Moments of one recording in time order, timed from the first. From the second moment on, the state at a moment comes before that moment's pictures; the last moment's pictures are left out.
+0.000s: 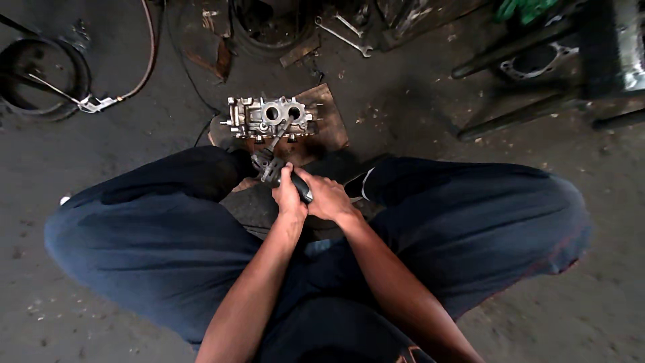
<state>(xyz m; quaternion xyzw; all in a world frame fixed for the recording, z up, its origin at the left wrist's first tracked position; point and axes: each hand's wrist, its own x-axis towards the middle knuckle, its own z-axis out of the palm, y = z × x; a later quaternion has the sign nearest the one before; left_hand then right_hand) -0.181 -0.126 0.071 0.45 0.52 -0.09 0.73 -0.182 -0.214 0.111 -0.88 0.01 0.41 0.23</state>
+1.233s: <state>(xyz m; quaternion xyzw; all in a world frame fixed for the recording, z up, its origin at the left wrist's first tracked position) 0.157 -0.097 0.029 0.96 -0.02 -0.25 0.08 -0.179 -0.318 0.187 -0.88 0.20 0.10 0.42</state>
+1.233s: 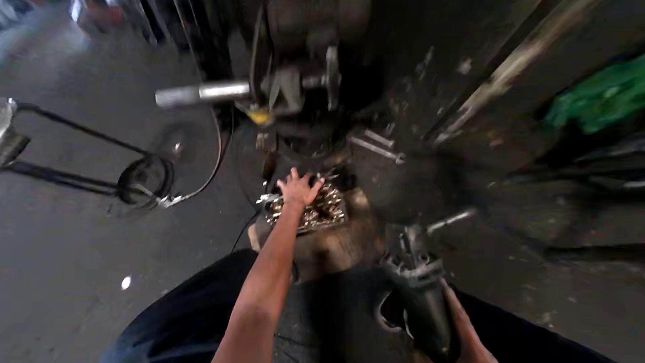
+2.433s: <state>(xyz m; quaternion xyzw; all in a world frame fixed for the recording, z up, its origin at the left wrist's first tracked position) -0.012 -0.108 -0.006 0.99 -0.10 -0.09 0.10 -0.189 -0.306 0.168 -0.64 0.08 -0.11 0.75</state>
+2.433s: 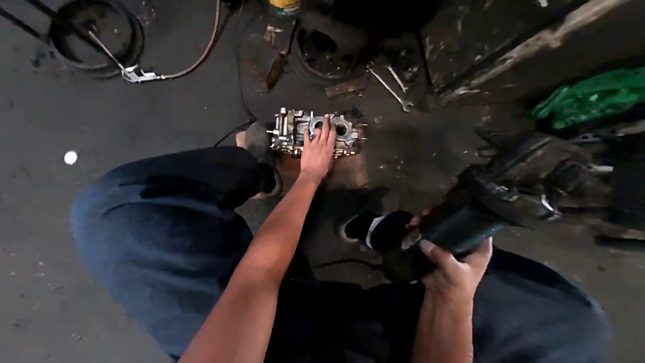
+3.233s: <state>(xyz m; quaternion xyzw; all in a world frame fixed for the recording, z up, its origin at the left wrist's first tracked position) 0.003 -0.033 0.007 0.87 0.27 -0.04 0.42 -0.116 -0.251 0.194 -0.91 0.18 0.03 0.38</state>
